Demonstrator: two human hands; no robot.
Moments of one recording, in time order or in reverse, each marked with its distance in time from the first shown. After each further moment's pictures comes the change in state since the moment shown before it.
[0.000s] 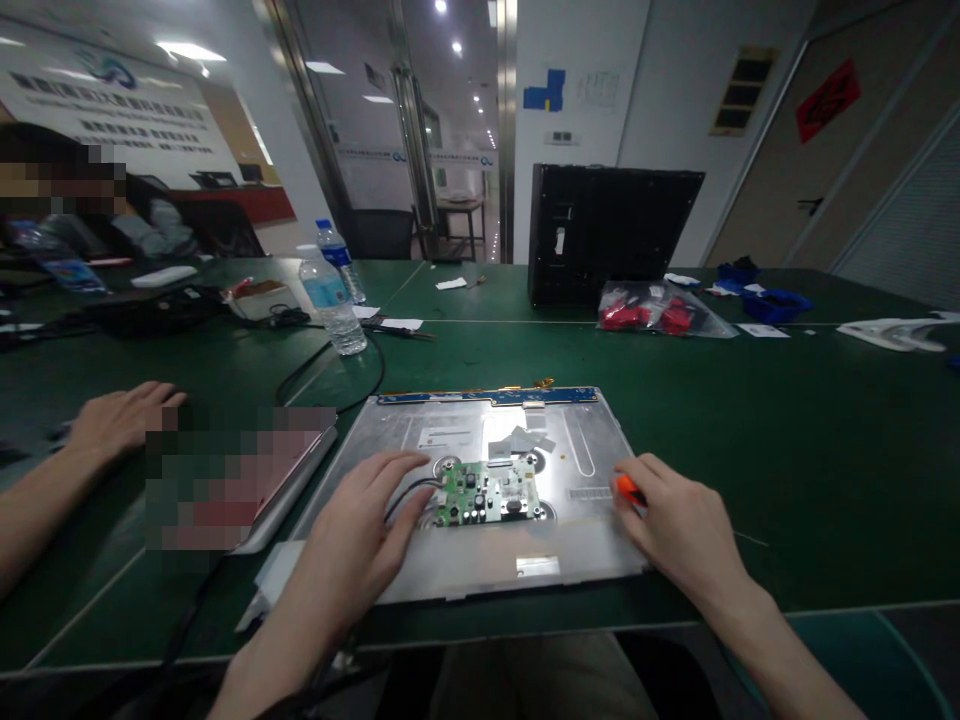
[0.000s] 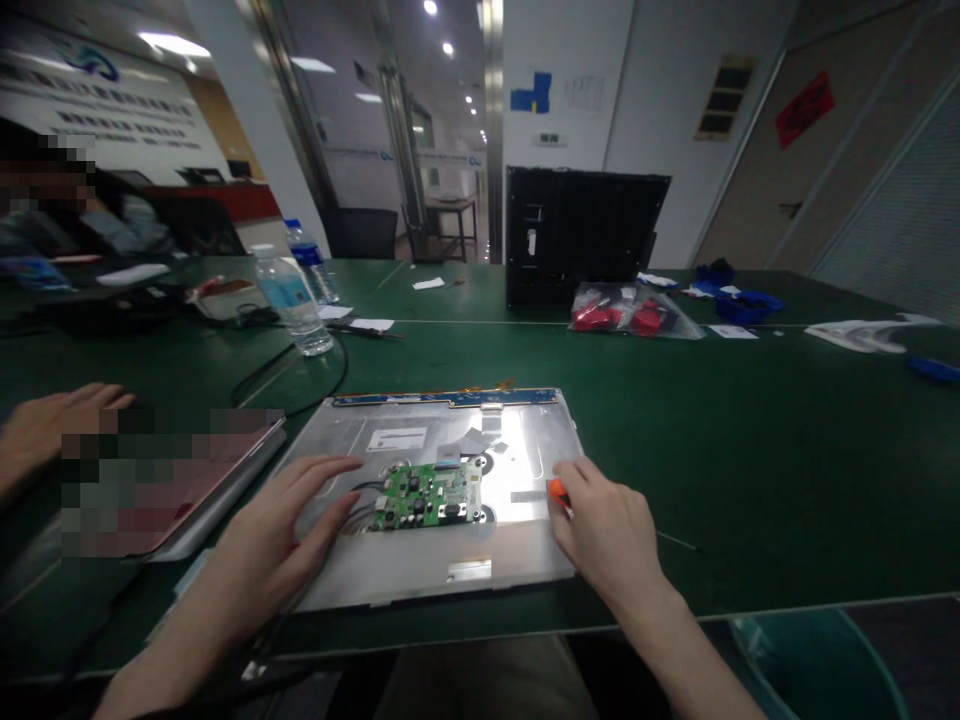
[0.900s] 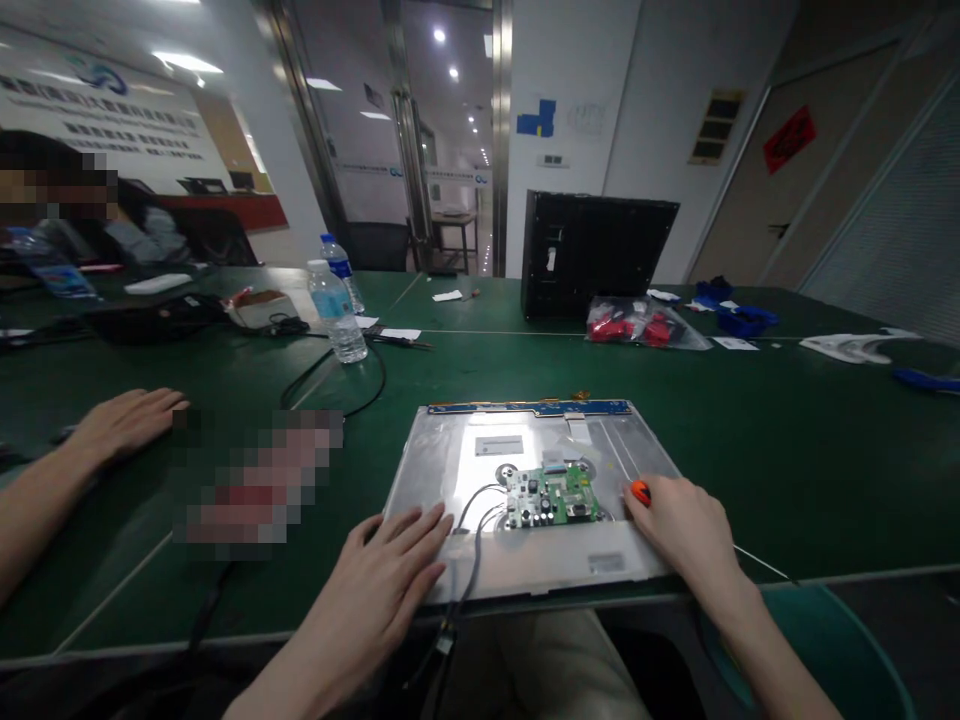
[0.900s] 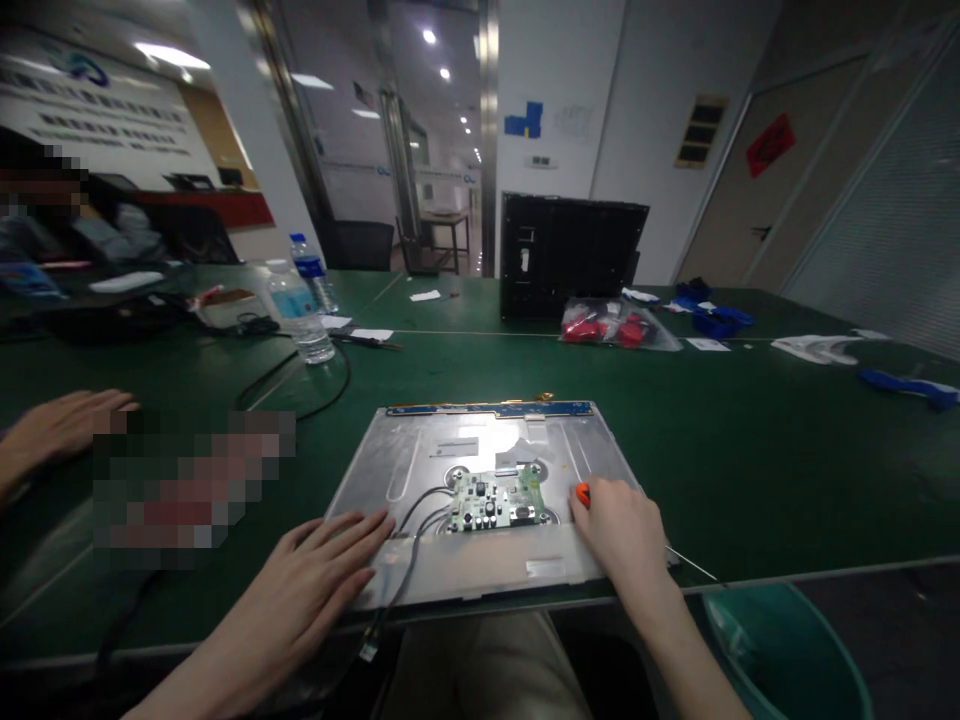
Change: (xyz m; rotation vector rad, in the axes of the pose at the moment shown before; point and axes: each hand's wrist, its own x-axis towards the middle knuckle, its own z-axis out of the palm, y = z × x) left_hand -0.052 -0.002 0.012 0.189 -0.343 0.179; right_hand -0.007 0.010 -0.010 -0.135 -0.319 0.345
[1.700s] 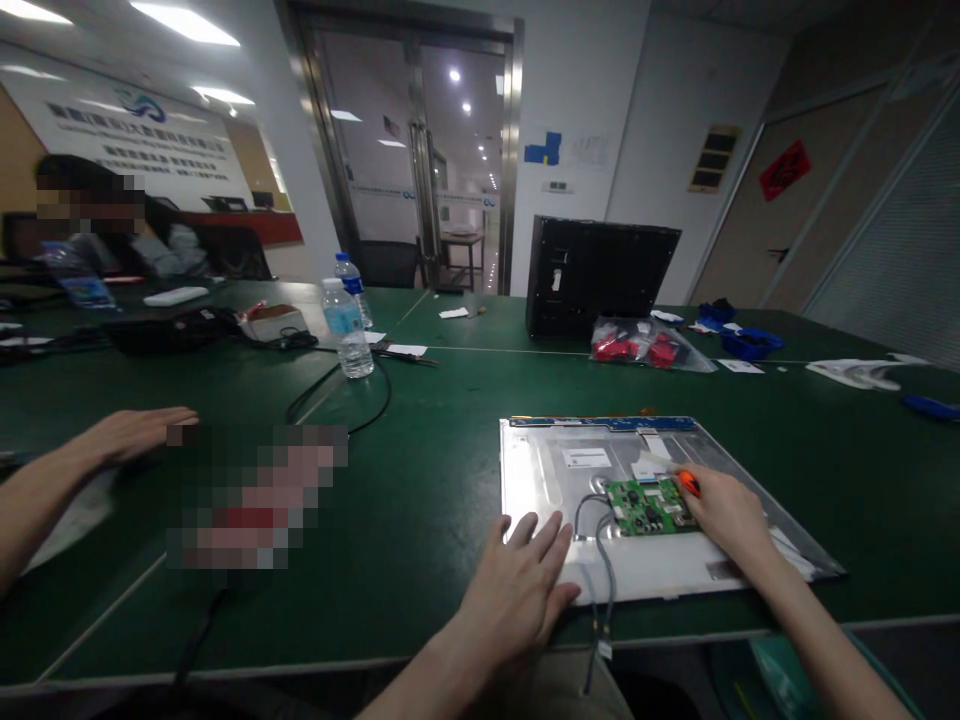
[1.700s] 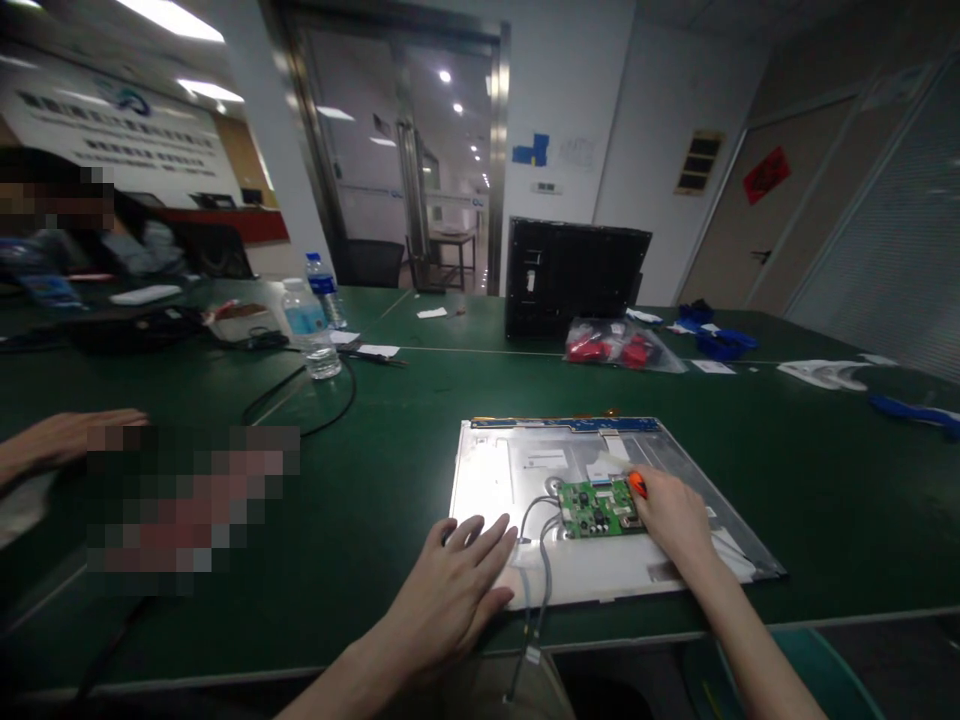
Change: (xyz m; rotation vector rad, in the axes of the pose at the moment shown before) left_hand 0.082 0.094 0.018 -0.136 -0.030 0.136; right_hand 0.056 0.074 0.023 -0.002 0.086 0.002
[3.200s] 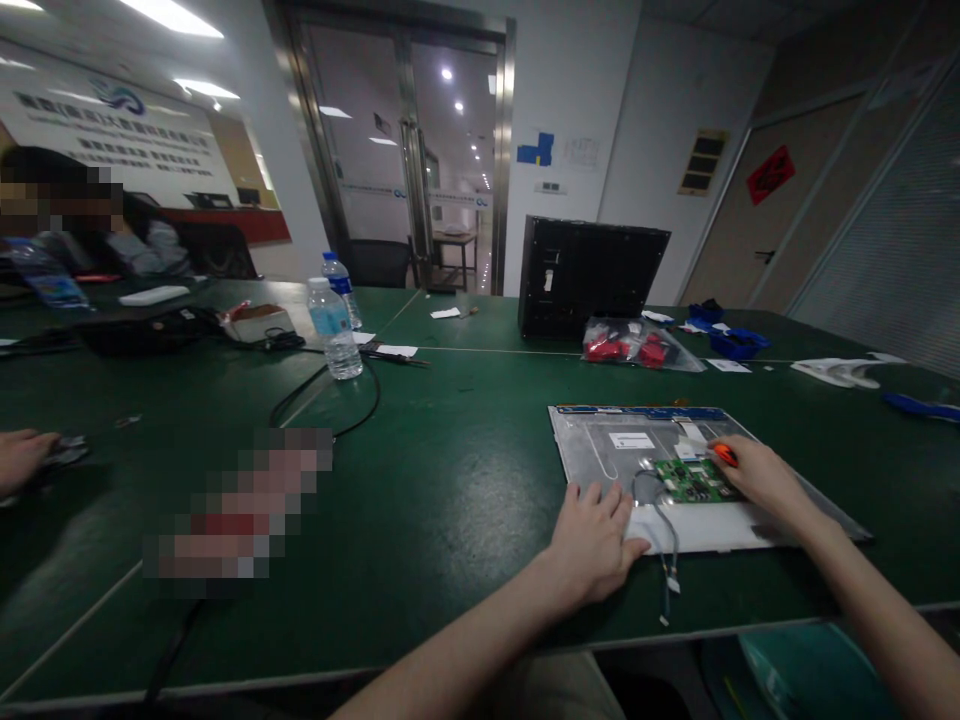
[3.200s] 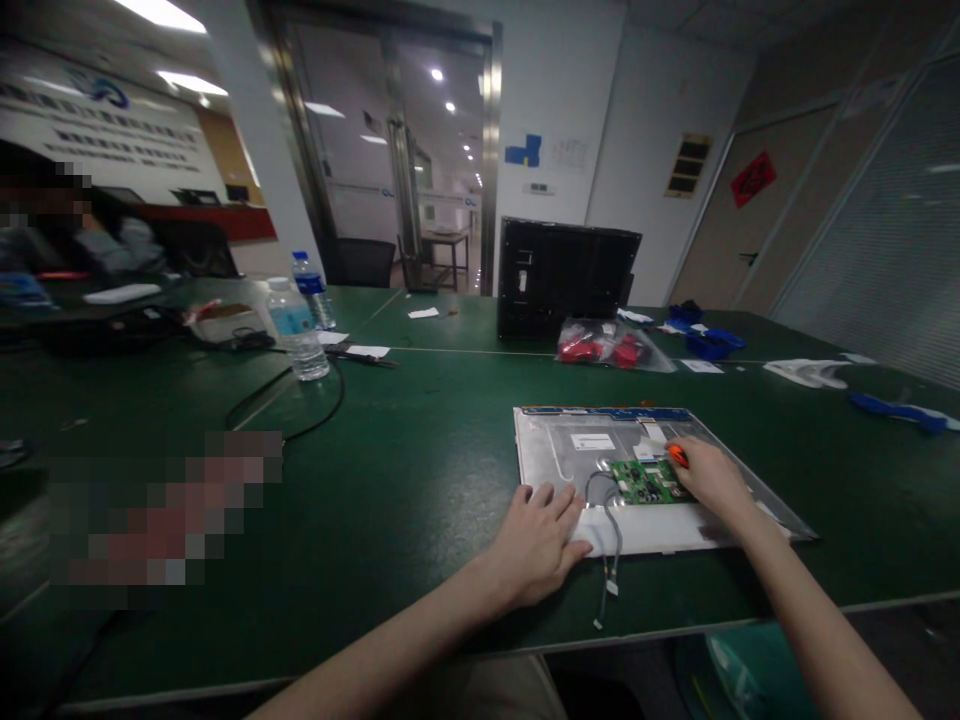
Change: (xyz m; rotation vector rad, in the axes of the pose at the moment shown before) left_hand 0.094 0.037 0.030 -0.058 -0.034 0.121; right_hand 0.051 0.084 0.001 0.022 0.035 -0.052
